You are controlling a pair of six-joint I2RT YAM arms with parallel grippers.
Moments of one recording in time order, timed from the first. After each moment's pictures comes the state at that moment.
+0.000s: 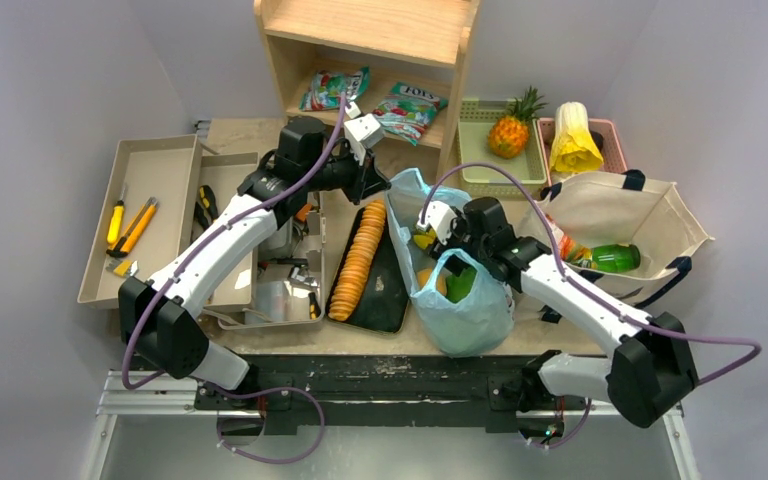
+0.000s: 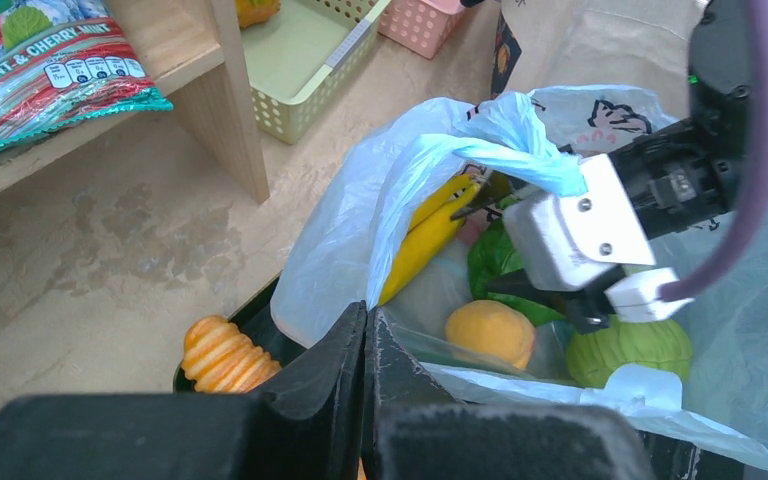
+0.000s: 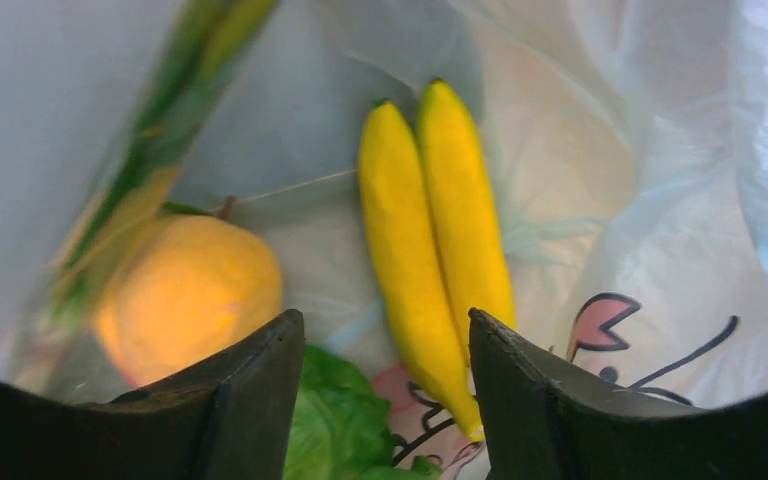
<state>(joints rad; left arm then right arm) -0.51 1.48 1.39 -0.29 0.58 0.06 0.55 1.20 0.83 -0.36 -0.14 -0.52</state>
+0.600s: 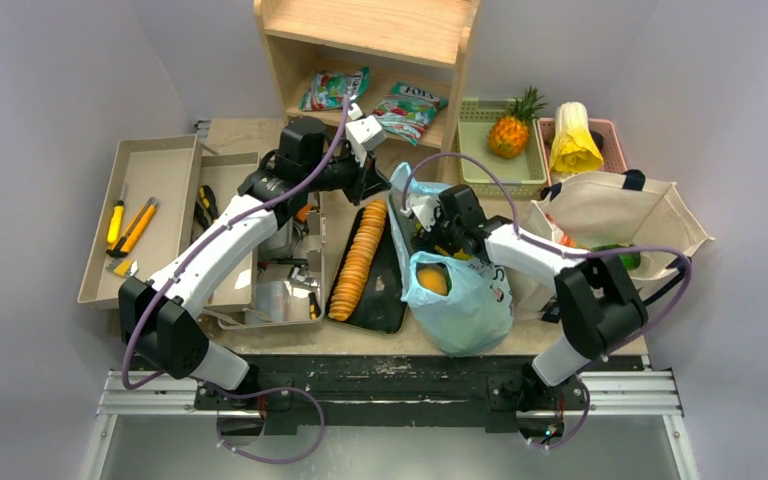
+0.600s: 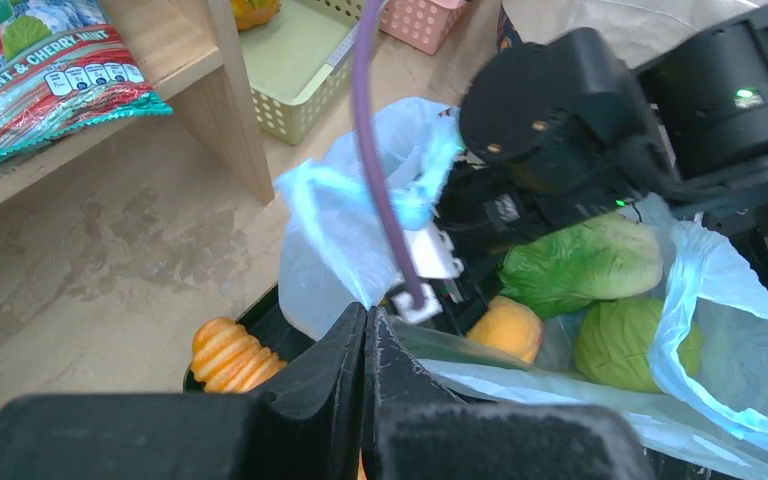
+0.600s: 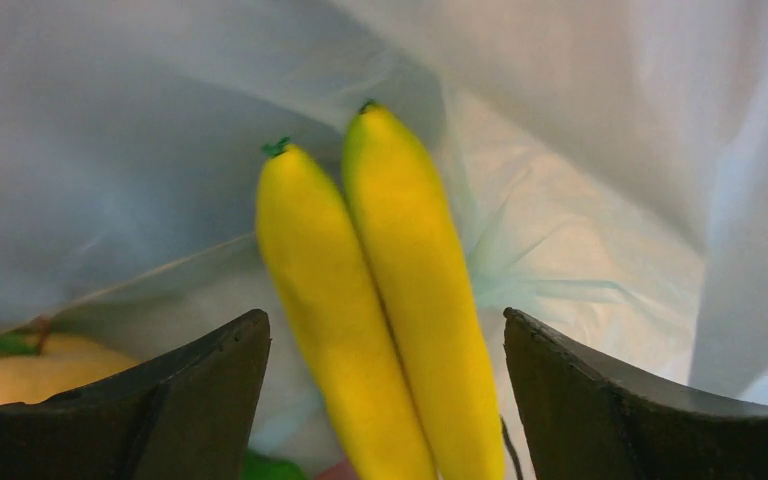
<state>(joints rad) -0.51 1.48 1.39 -0.30 0.58 0.09 0.53 1.55 0.92 -0.22 -0.01 -0.53</state>
